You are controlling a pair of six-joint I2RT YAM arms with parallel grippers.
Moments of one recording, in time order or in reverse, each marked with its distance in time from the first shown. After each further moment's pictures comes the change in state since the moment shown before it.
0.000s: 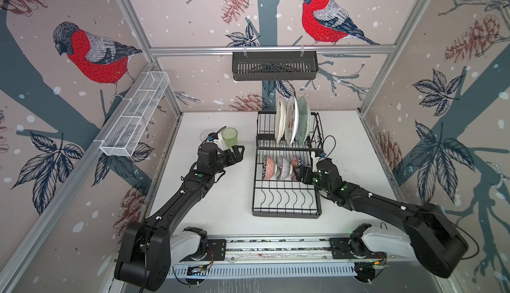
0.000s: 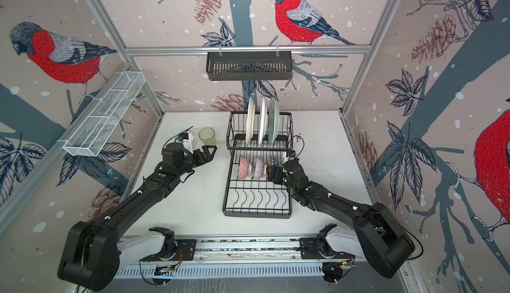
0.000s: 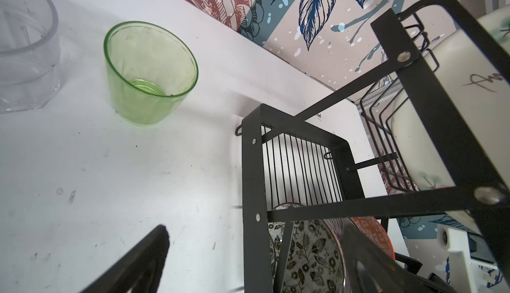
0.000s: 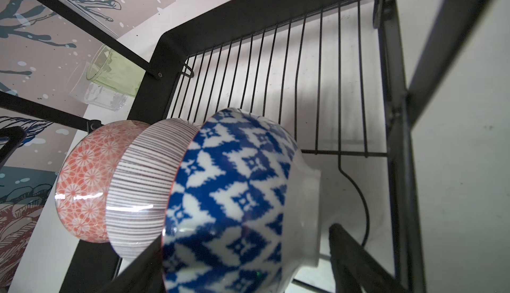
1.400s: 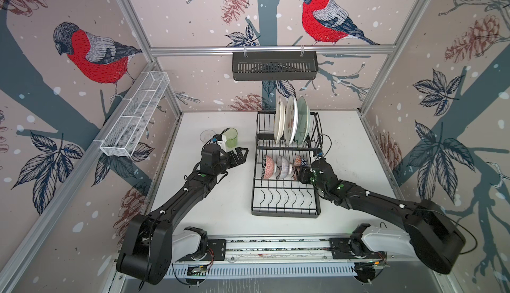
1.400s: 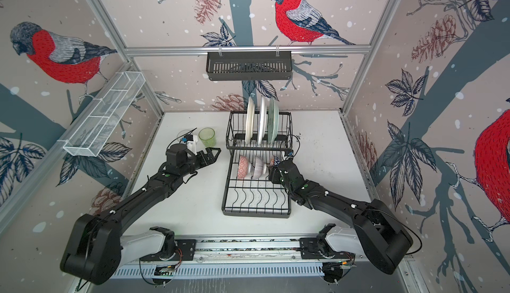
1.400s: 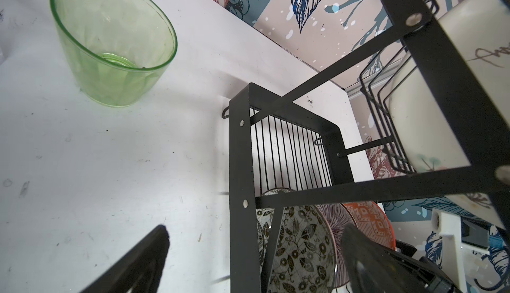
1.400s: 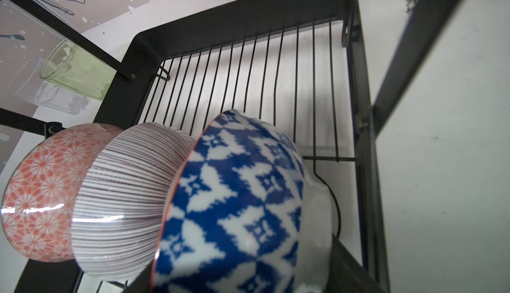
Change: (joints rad) left arm -0.025 0.044 -0.020 0.052 0.053 -0.026; right arm 0.072 -0.002 0.046 -0.093 0.184 -0.018
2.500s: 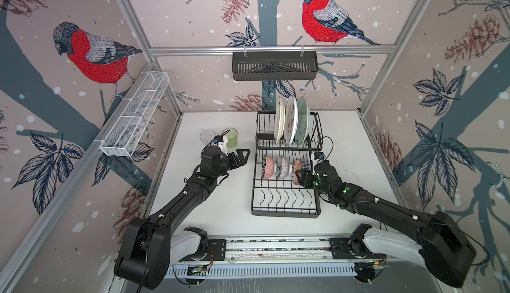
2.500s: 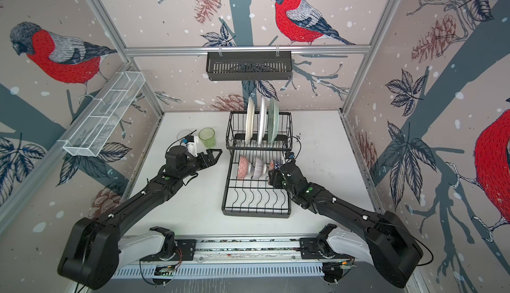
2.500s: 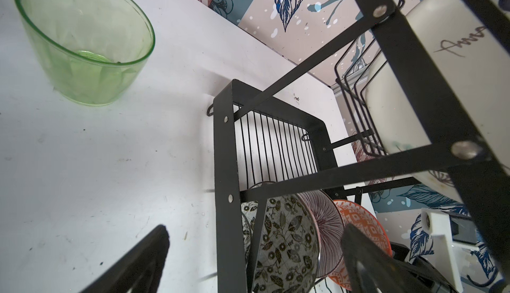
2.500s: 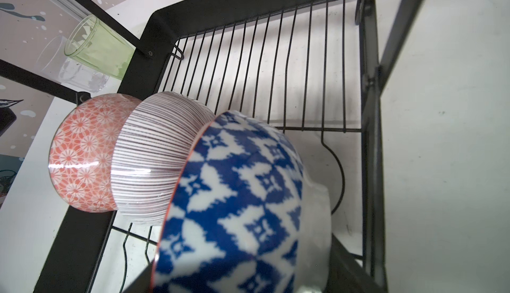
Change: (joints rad) left arm -0.019 -0.038 -0.039 0.048 0.025 -0.019; right arm 0.019 -0.119 -0.013 -0.118 -0.074 0.004
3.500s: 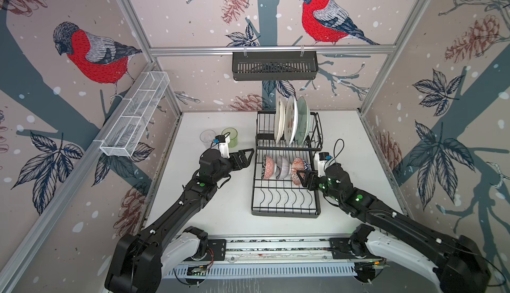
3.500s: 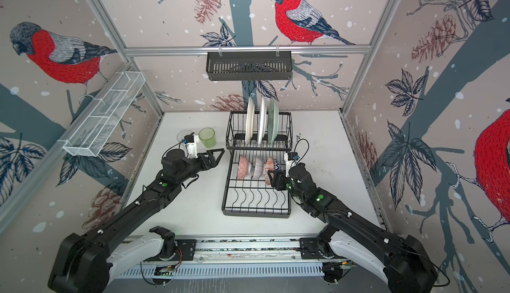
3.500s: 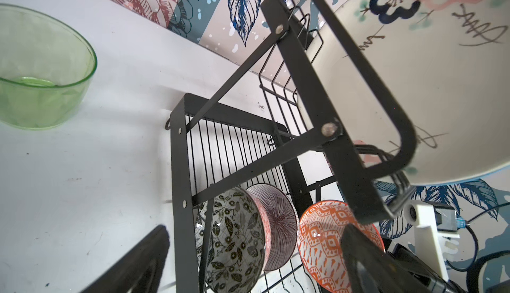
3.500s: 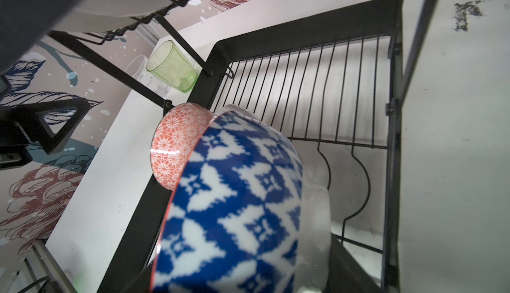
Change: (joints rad) left arm -0.079 -0.138 -0.022 0.032 -0.028 -0.014; right arm 0.021 -0.215 -0.029 -0.026 -0.090 -0.044
